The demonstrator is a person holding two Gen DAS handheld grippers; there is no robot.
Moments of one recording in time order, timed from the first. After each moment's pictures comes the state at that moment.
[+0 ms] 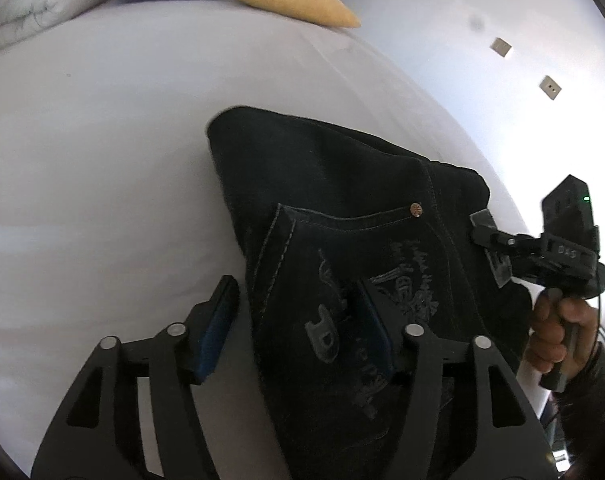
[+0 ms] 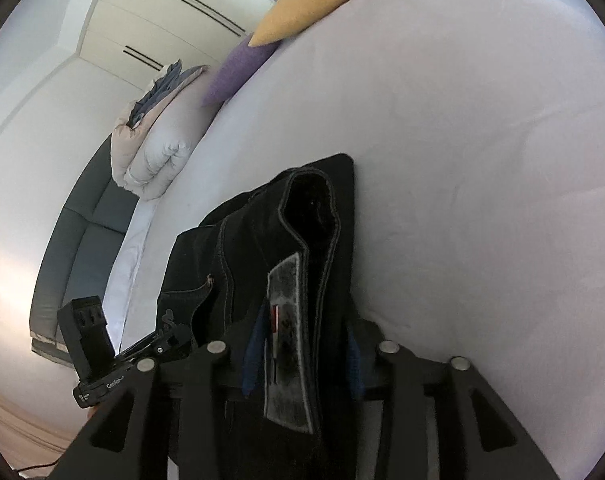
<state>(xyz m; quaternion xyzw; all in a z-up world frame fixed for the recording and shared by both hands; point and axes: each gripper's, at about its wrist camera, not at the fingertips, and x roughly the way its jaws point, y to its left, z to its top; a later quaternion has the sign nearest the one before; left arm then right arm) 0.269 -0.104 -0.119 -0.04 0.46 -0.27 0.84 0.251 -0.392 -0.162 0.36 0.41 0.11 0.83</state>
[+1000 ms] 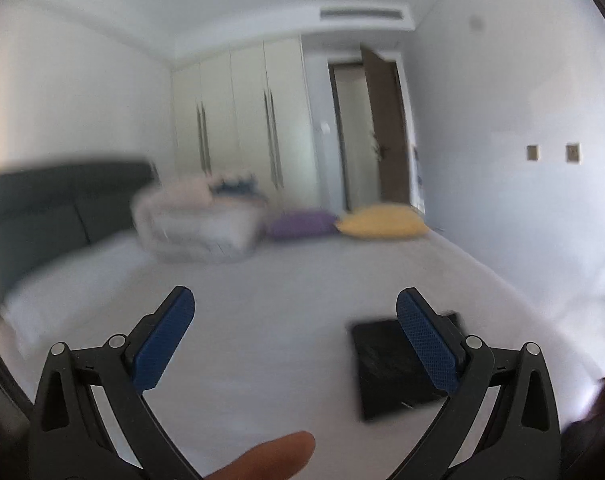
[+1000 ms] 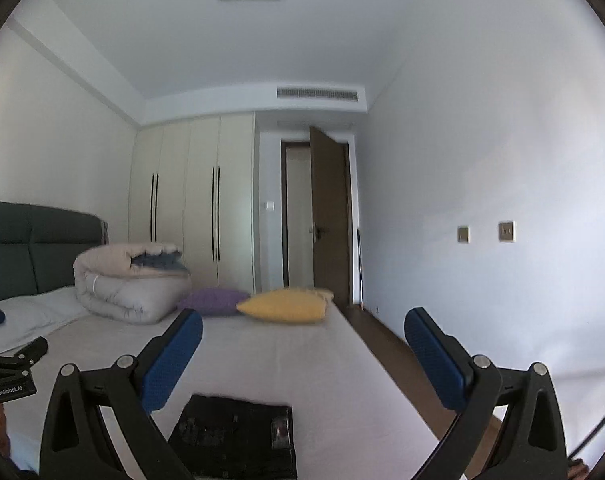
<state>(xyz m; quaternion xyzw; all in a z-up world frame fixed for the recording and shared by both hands) -0.082 -0.029 0.140 0.04 0.12 -0.05 0.99 -0.087 -0.236 0.146 0.02 0.00 -0.16 0.99</state>
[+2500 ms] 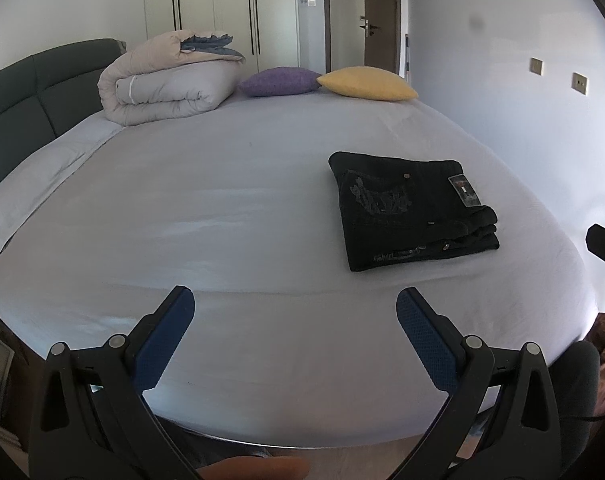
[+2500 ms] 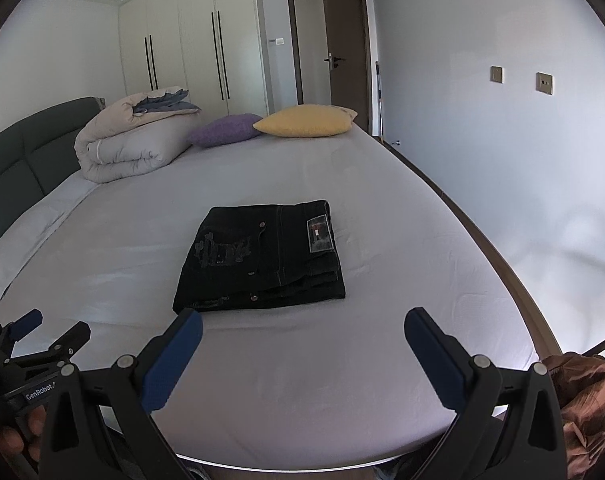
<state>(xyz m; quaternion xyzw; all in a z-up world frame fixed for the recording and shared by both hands) -0.022 -0.026 -0.037 0.04 0.33 -0.06 0.94 -0.027 -0.207 -0.006 0.08 0.30 -0.12 0.94</state>
